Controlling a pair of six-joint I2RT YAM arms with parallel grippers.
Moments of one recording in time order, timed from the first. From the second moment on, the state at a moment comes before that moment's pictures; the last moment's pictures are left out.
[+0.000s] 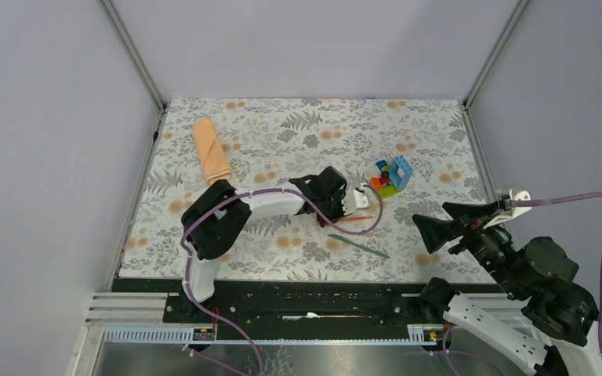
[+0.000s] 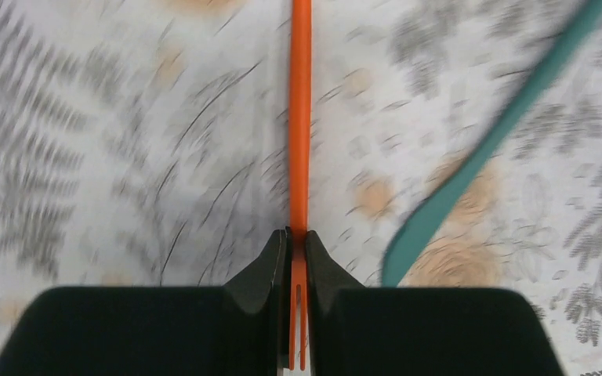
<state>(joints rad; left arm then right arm) -0.91 1.99 1.32 -0.31 0.32 0.53 0.85 0.30 1.06 -0.83 0.33 0.35</state>
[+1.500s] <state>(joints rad) 0.11 1.68 1.35 -0.89 0.12 -0.21 0.85 0.35 0.87 -0.66 0.21 0.33</state>
